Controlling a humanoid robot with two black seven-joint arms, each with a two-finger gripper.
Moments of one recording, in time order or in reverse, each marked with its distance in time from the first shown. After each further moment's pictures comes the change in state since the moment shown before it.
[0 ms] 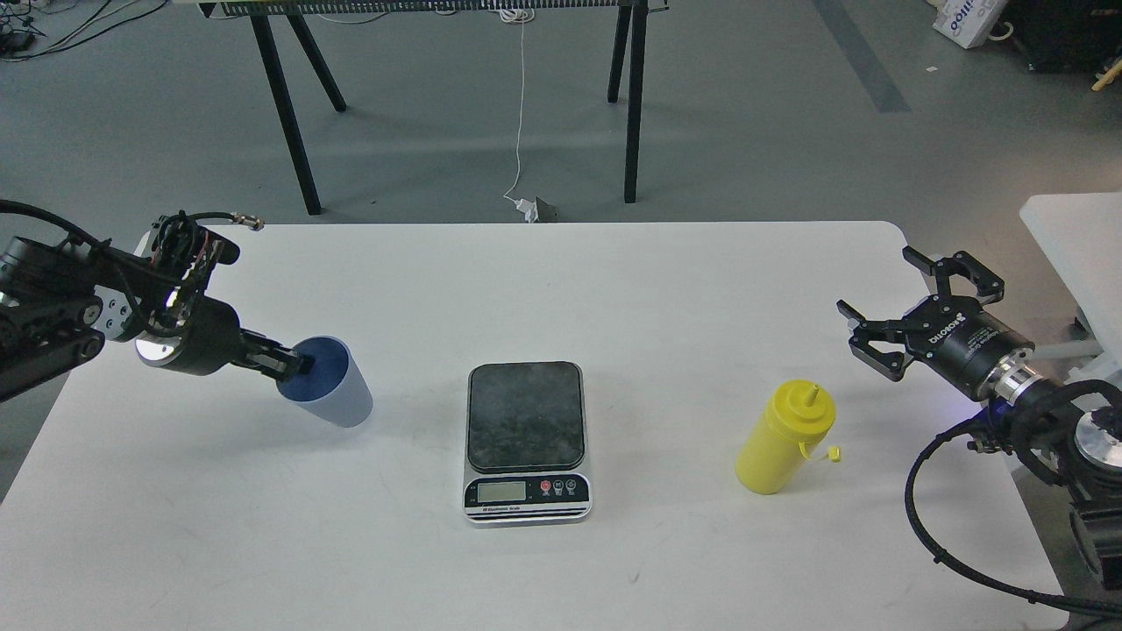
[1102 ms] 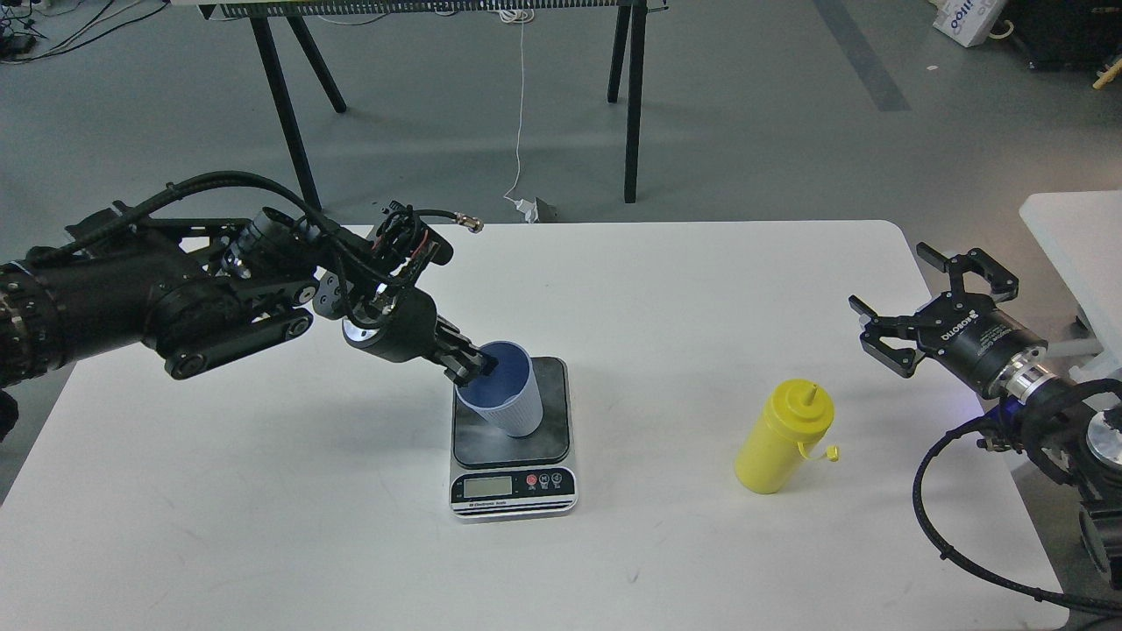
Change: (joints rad) left arm -0.096 -0.366 0.022 0.008 0.032 0.000 0.000; right arm -0.005 -0.008 0.024 -0.005 -0.001 0.000 0.000
